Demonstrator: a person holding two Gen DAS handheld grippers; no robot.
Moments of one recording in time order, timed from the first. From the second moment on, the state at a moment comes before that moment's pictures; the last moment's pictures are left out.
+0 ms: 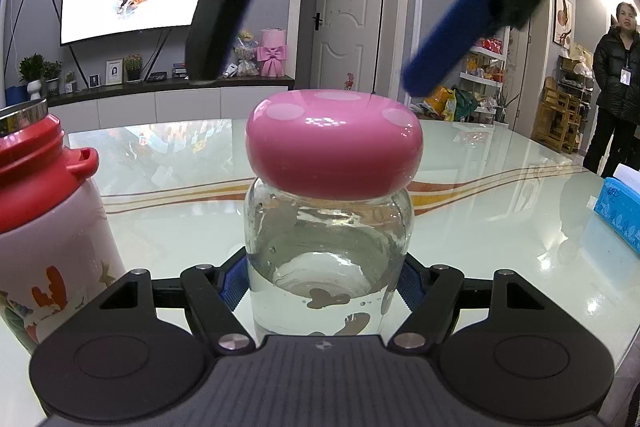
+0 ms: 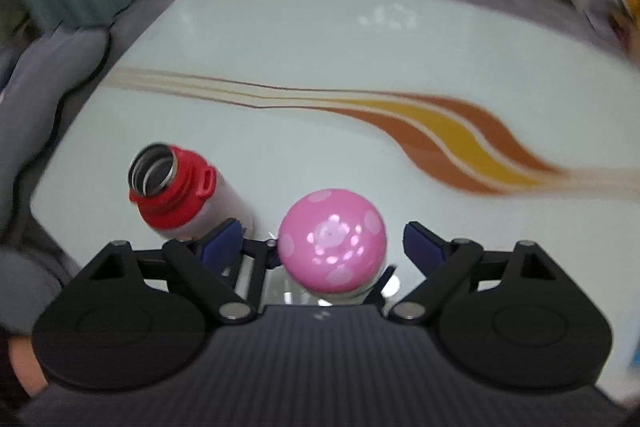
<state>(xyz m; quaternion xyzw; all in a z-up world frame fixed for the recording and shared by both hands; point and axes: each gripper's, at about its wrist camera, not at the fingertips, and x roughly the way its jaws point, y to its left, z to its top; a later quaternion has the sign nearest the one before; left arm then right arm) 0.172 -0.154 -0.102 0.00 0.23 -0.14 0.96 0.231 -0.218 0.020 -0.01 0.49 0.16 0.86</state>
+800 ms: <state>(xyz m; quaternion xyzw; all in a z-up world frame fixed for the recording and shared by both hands) 0.187 -0.149 -0.110 0.00 0.23 -0.14 0.96 0.244 -0.202 0.005 -0.10 0.51 0.19 0.83</state>
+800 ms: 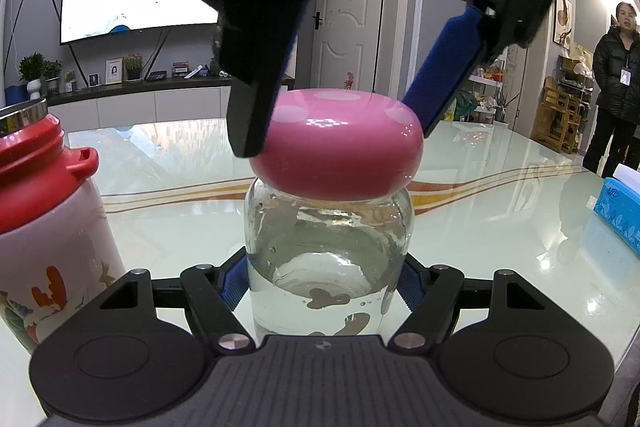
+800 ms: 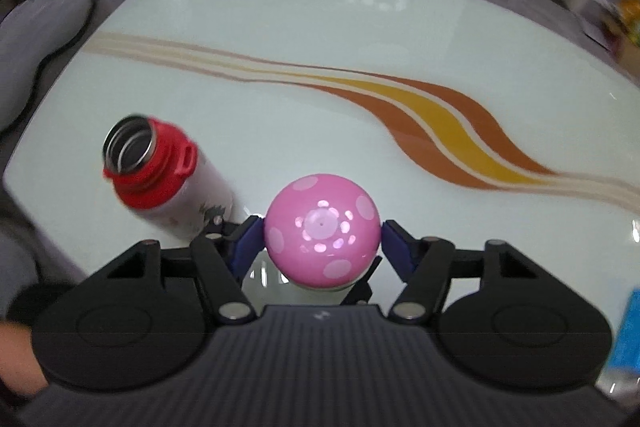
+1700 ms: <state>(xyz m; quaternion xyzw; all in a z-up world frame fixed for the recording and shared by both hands) 0.186 -0.151 -0.109 0.00 0.23 -0.14 0.96 0.237 -0.203 0.009 -0.06 0.51 0.15 0.84</state>
